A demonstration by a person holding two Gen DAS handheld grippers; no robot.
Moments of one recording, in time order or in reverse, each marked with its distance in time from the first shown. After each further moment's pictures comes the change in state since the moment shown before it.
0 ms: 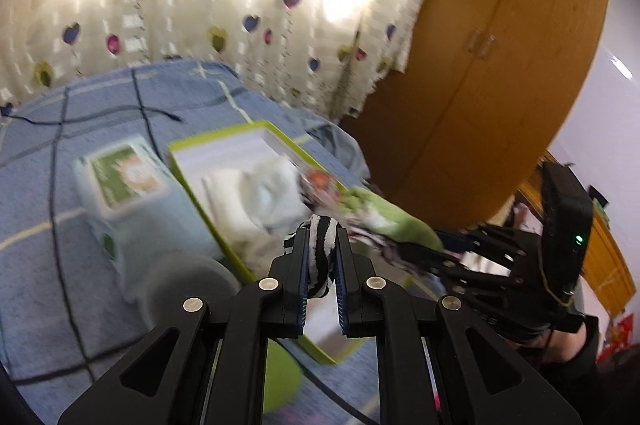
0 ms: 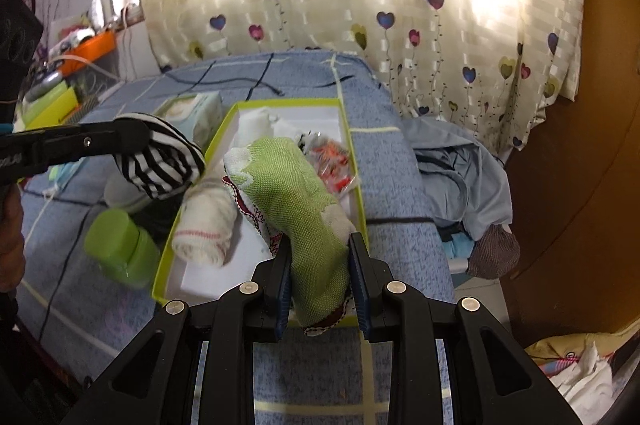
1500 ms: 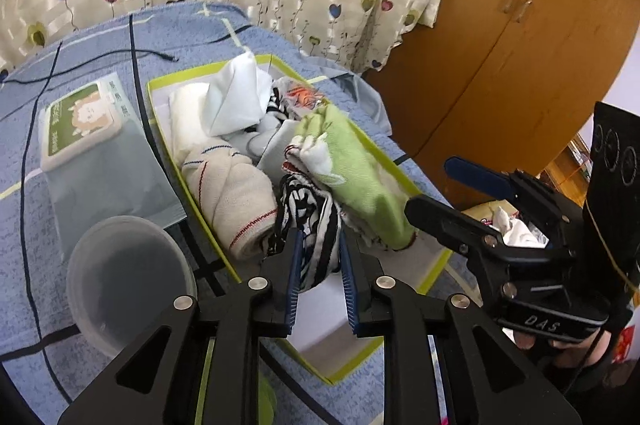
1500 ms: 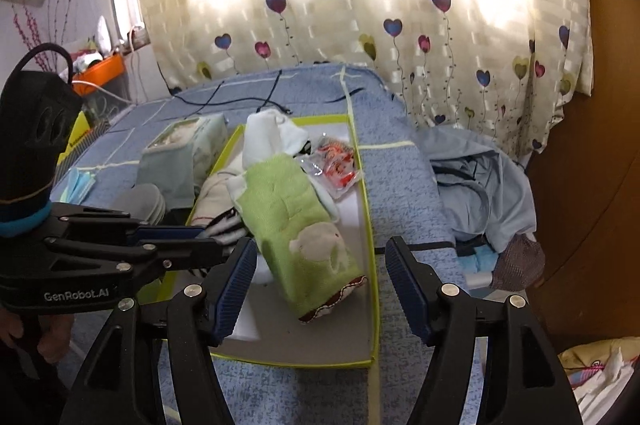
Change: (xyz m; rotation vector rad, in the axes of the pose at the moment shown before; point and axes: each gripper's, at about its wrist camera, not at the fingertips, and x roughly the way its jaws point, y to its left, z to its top) left arm 0.062 -0.007 -0.012 -0.047 0.137 0.097; right arm 0.014 -0.014 0.014 0.053 -0.074 0.082
